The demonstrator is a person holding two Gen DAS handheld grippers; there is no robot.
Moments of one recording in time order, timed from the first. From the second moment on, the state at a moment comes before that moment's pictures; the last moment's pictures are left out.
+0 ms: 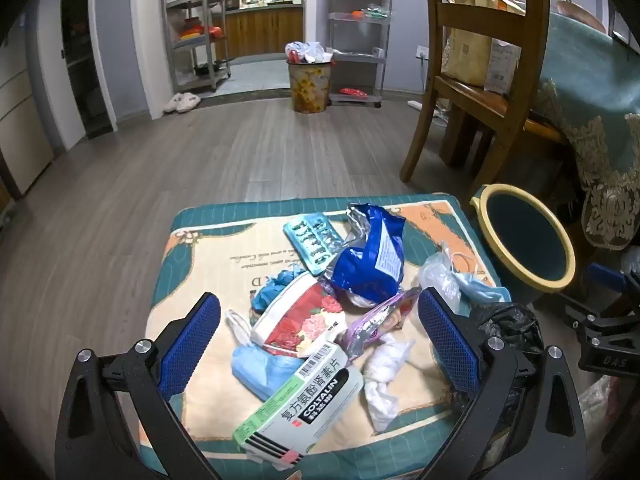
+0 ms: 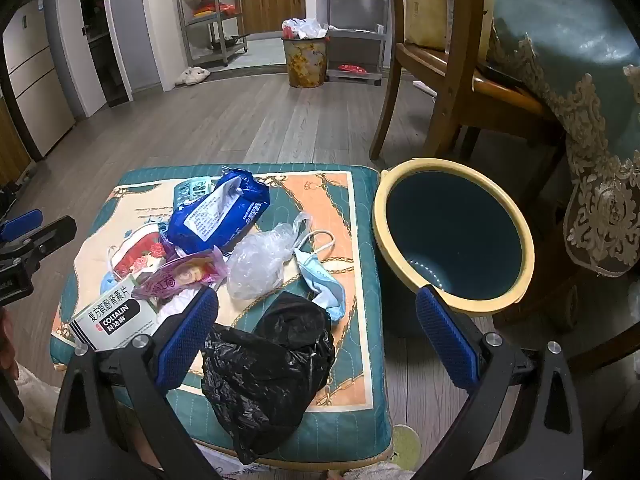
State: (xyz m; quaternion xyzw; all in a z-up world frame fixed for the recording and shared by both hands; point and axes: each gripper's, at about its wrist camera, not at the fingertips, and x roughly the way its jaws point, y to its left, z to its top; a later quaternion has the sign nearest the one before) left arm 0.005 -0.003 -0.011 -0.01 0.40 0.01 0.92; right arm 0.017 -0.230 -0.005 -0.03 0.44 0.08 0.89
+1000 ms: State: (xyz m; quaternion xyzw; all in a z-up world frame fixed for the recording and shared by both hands) left arm 0.006 -0.003 -0.010 -0.01 0.40 0.01 0.92; right arm 0.018 -0.231 -0.006 -0.03 0.44 0.08 0.89
